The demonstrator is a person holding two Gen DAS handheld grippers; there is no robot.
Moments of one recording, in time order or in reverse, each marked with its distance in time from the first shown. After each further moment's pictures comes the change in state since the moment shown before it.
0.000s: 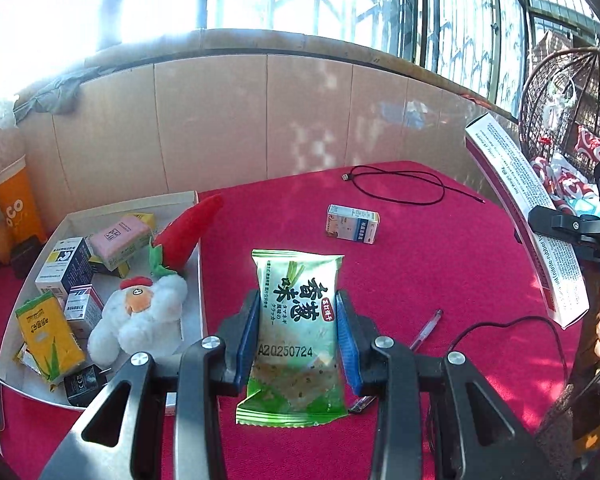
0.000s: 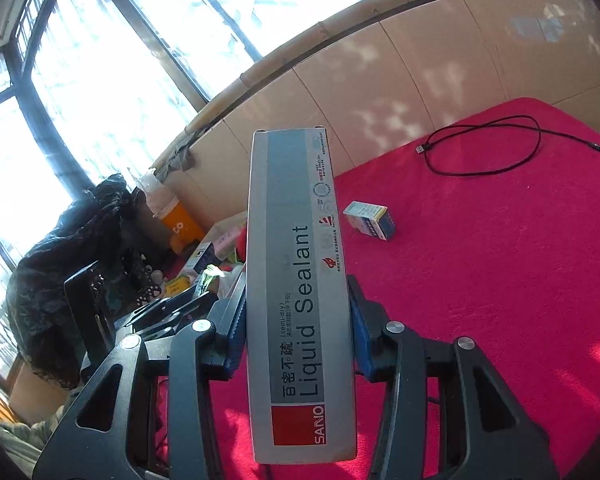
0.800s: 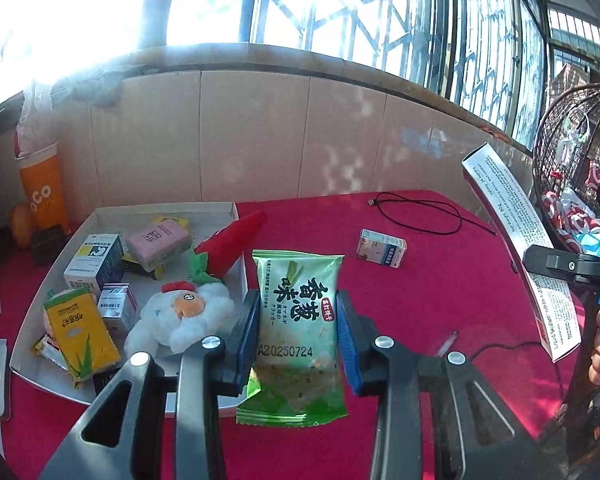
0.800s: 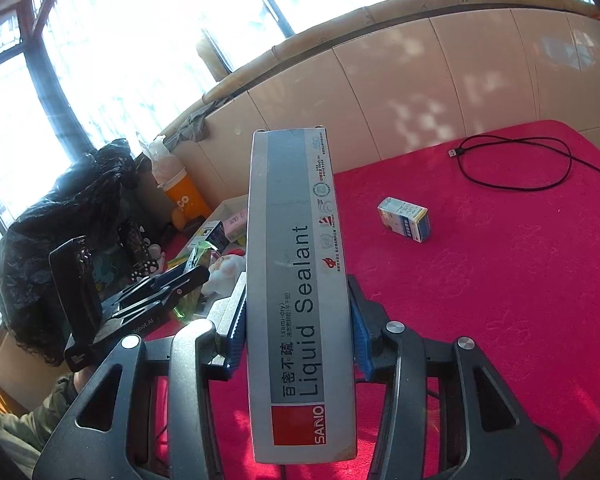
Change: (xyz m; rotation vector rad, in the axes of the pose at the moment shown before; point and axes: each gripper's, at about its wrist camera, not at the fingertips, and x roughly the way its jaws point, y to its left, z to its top) left arm -0.020 0.039 0.000 -0.095 -0.064 0.030; right arm 0.031 0.048 0.003 -0.115 0.065 -0.023
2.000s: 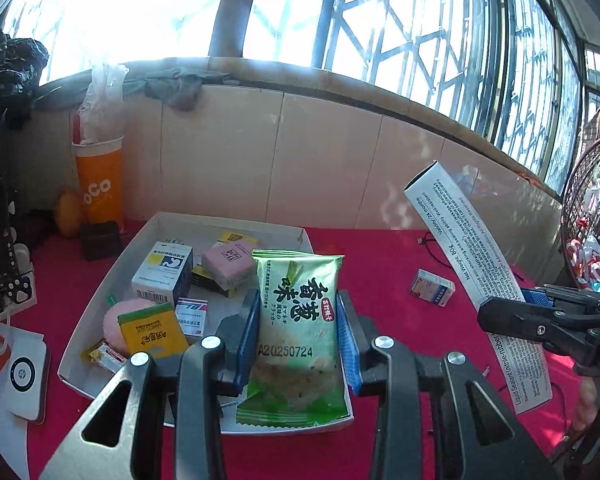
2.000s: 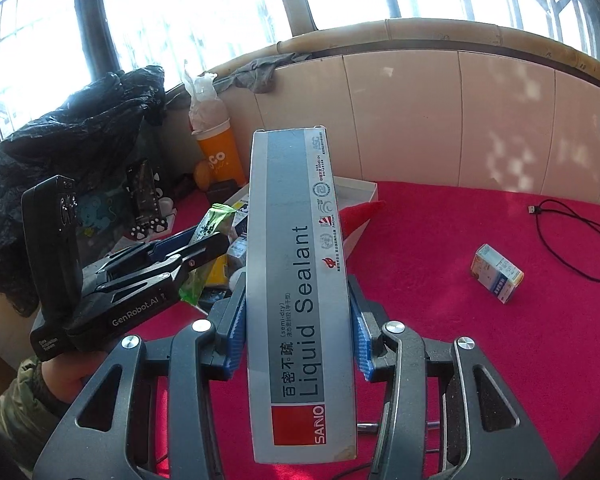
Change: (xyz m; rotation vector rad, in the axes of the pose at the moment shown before) left arm -0.025 0.070 0.015 -0.133 -0.074 0.106; right arm 0.091 0.115 0.022 -0.272 0.107 -0.014
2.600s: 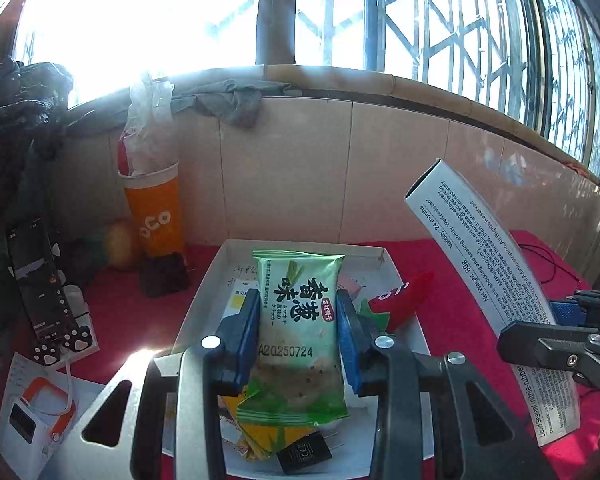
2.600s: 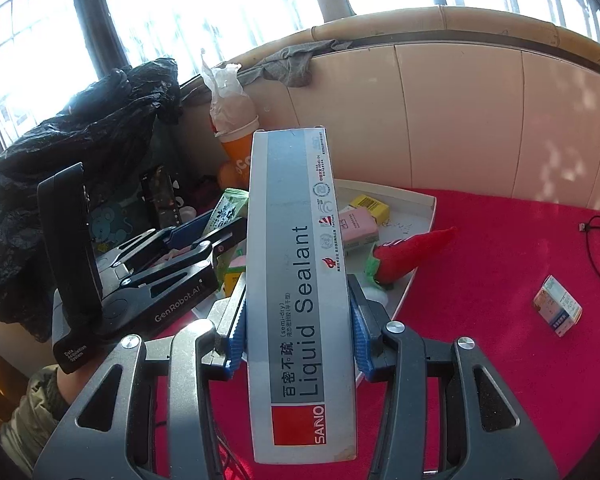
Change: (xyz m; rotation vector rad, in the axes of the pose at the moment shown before) left arm 0.019 0.049 0.039 0.058 0.024 0.179; right arm 0.058 0.045 0.044 0.026 0.054 0.073
